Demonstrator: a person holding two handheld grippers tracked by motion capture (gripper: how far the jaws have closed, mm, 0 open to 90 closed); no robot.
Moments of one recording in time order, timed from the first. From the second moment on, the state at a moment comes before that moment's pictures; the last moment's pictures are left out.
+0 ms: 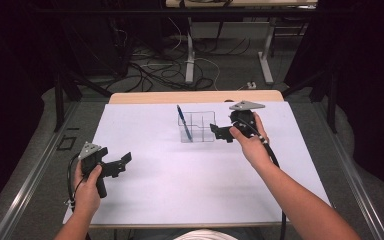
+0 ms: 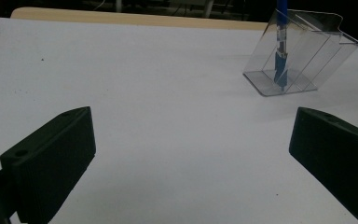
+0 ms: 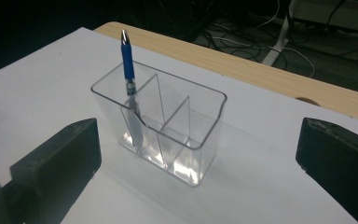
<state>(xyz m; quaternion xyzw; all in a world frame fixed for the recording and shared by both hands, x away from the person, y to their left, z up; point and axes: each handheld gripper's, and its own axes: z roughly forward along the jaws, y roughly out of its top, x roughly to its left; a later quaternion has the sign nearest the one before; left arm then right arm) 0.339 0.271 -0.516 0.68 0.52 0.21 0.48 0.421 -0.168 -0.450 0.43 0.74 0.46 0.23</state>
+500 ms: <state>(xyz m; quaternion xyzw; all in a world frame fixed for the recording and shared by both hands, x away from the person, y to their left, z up) 0.339 0.271 -0.516 0.68 0.52 0.21 0.48 0.397 -0.202 -0.481 0.46 0.73 0.45 0.22</state>
